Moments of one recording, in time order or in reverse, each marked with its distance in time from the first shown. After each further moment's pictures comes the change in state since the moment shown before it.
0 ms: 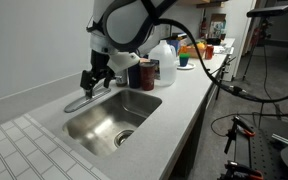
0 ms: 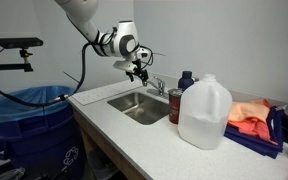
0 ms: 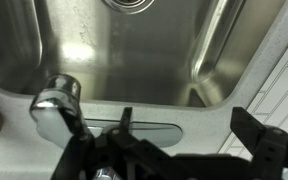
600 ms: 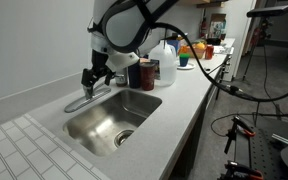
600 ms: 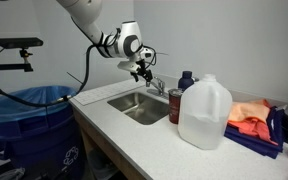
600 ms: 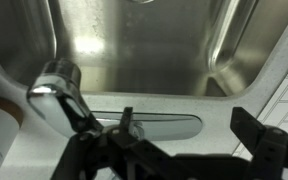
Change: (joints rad) arm 0.017 0.032 -0.049 0.044 -0.032 0.001 0.058
